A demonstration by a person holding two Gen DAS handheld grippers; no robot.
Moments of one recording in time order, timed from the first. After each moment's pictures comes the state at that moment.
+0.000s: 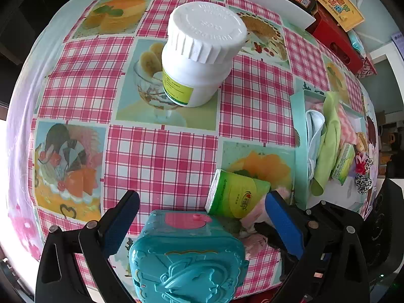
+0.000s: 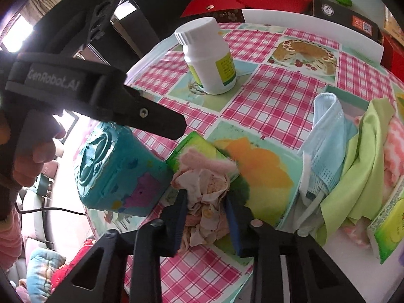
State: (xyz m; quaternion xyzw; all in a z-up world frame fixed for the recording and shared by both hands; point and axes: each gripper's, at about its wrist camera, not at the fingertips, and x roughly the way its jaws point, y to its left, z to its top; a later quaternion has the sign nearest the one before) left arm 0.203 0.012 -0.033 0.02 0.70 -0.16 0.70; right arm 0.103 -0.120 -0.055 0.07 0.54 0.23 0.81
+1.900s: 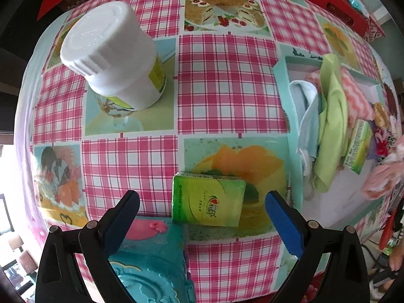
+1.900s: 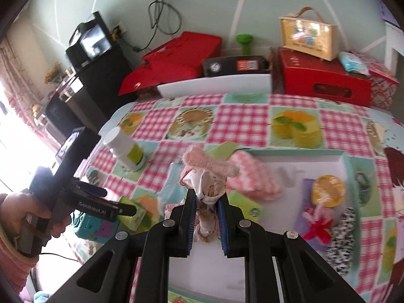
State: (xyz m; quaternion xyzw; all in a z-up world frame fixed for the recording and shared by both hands) left arm 0.189 -0.099 -0.050 0.13 0.70 -0.15 0.68; right arm 0.062 -0.278 0.039 0.14 0.44 0.03 0.89
